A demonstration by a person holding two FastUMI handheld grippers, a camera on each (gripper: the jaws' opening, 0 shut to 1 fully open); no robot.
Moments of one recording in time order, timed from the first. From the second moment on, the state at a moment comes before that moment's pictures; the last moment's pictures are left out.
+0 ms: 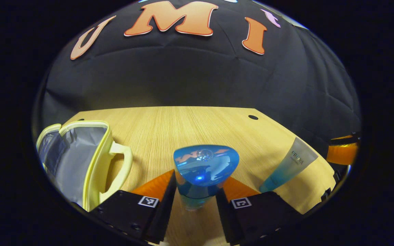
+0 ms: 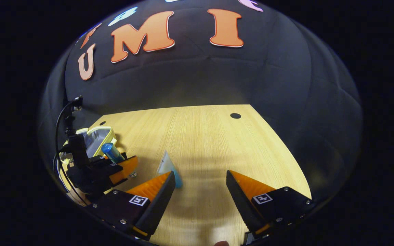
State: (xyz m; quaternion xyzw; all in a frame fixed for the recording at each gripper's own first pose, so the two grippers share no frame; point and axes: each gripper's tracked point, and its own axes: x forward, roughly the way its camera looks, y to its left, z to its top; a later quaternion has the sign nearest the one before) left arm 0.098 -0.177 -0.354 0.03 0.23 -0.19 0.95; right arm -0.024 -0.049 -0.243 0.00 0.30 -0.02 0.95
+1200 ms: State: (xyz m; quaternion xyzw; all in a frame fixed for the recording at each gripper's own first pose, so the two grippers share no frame) left arm 0.022 -0.097 -0.238 0.00 0.31 -0.17 0.94; right arm 0.022 0.015 -0.352 -0.05 0.38 0.06 0.92
